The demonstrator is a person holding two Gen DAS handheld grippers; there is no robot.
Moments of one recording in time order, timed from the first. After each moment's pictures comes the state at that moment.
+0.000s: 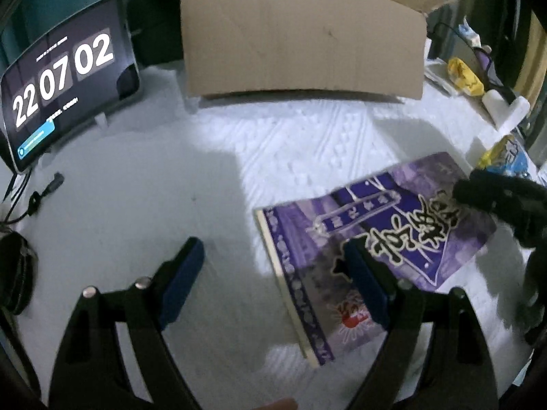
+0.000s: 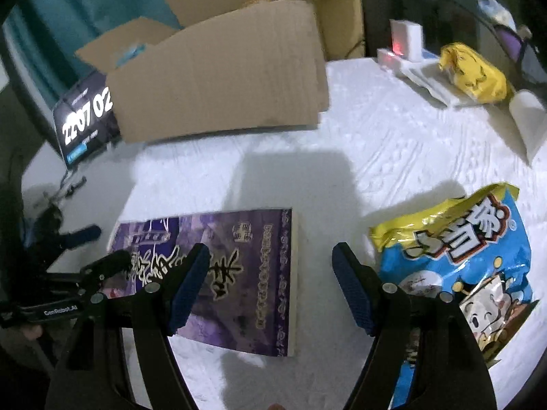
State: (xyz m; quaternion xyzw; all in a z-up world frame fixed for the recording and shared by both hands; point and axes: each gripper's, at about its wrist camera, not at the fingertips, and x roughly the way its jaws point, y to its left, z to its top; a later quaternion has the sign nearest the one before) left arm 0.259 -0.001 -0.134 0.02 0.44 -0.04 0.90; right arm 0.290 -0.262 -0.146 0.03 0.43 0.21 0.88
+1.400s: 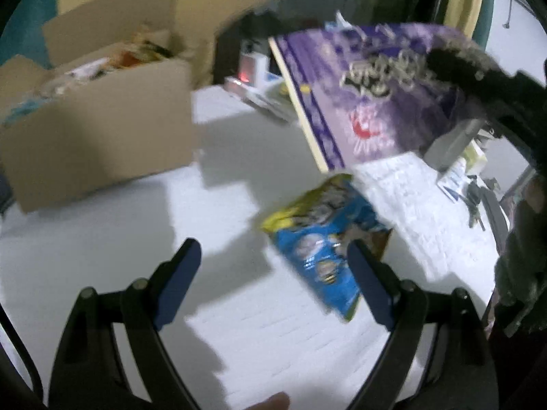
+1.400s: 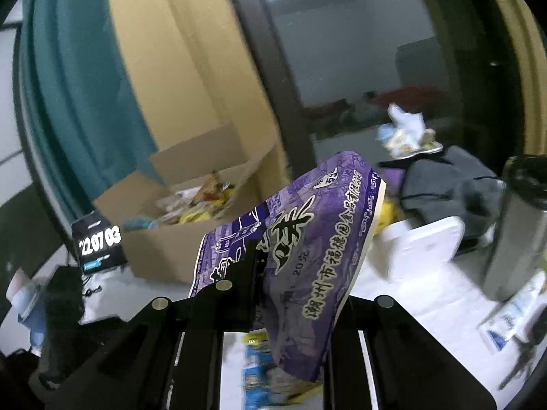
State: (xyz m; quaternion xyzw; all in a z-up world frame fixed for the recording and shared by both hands) left arm 0.269 -0.206 -0.070 0.02 0.42 -0.20 0.88; right arm 0.258 -0.450 -0.018 0.13 0.21 0.15 0.96
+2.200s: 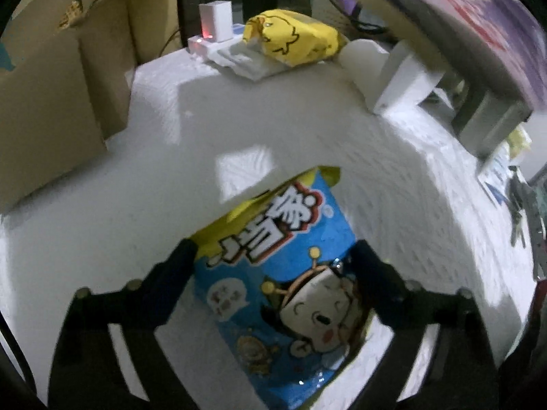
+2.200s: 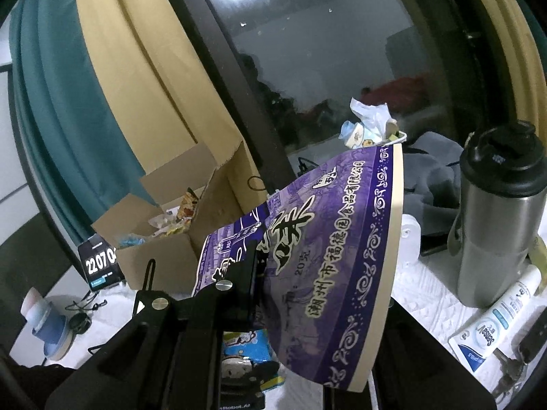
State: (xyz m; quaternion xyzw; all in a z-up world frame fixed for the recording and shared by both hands) left arm 0.310 -0.289 -0.118 0.05 0.47 -0.17 0.86; right arm 0.262 -0.511 -0.029 0.17 0.19 0.17 0.95
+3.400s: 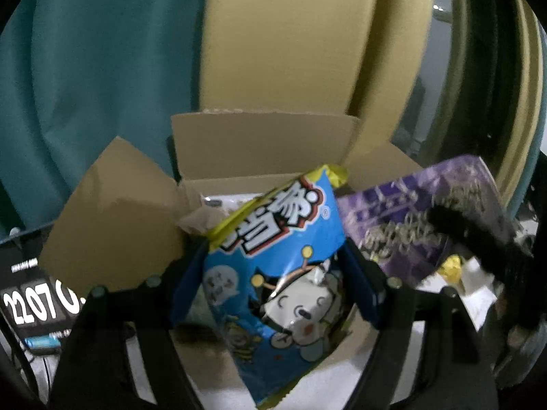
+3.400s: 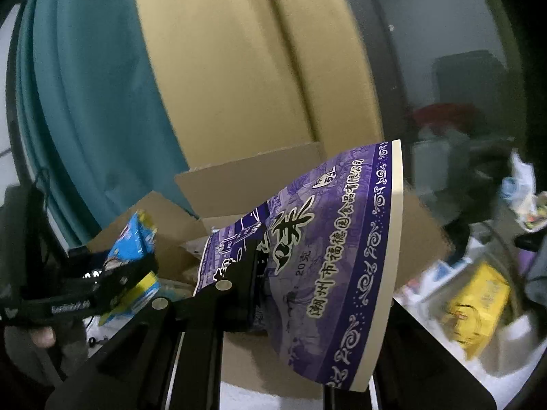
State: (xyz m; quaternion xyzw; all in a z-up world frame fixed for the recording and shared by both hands) left arm 0.433 0.015 0.054 -0.03 0.28 -0.09 0.96; right arm 0.418 -0.250 0.036 0.09 0.21 0.21 0.95
